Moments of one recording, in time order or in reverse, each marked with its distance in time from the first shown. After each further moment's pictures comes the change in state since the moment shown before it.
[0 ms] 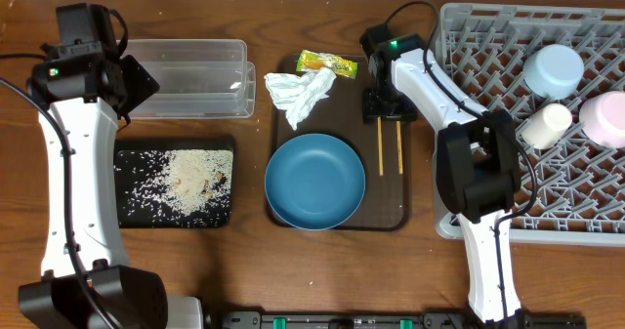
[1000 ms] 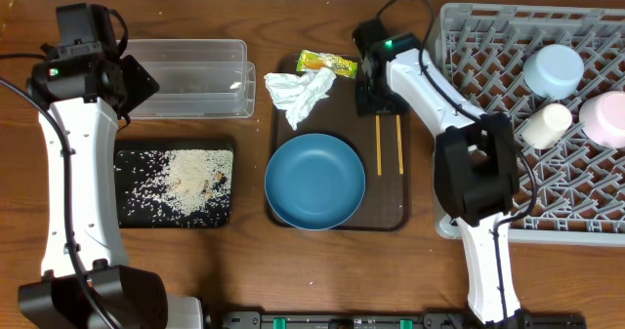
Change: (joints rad) left arm 0.000 0.000 0.000 0.000 0.000 0.000; right arm 0.033 -0.018 -0.013 0.094 -0.011 -0.003
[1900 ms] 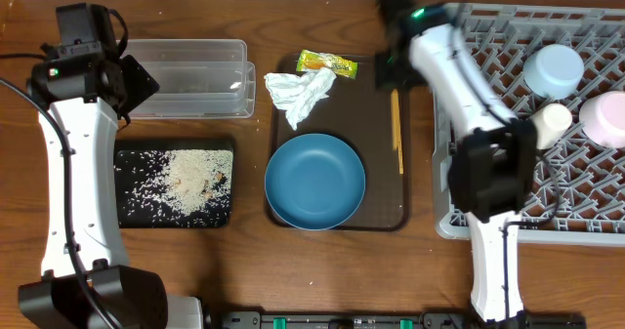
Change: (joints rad) left arm 0.000 0.000 0.000 0.000 0.000 0.000; right arm -0.108 -0.017 0.288 -0.198 -0.009 -0.018
